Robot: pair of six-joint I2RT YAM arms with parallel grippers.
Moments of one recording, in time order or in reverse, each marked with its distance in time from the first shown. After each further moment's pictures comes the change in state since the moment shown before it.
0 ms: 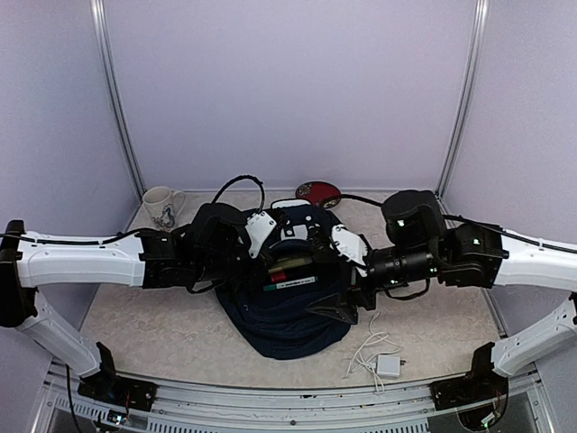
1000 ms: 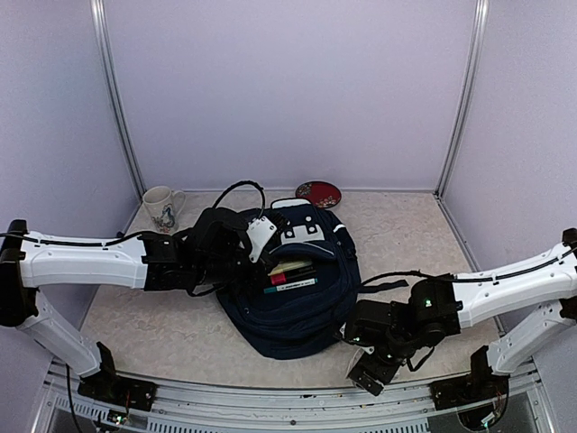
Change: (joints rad) left arm -0.002 0.008 -0.022 0.002 0.011 -0.018; right arm 0.242 0.131 -0.198 -0.511 0.257 0.743
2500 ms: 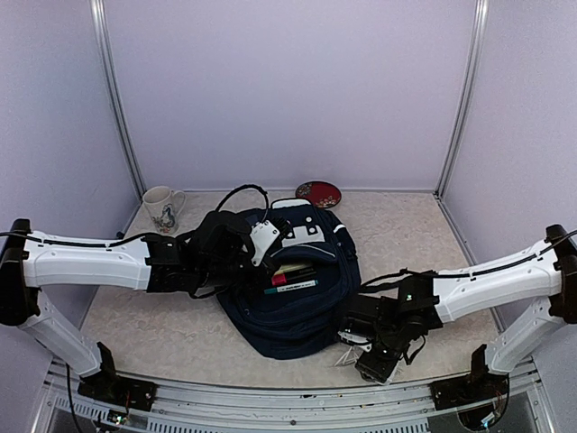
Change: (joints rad) left arm -0.009 0.017 -0.001 -0.002 0.006 0.005; right arm -0.101 0.110 -0.011 0.000 -0.062 -0.146
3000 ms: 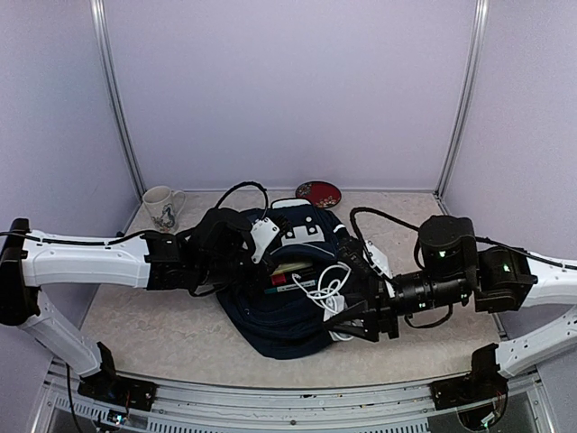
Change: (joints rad) left arm 0.000 0.000 0.021 -0.023 -0.018 -0.004; right arm -0.024 -0.462 0.023 0.587 -0.219 -0.234
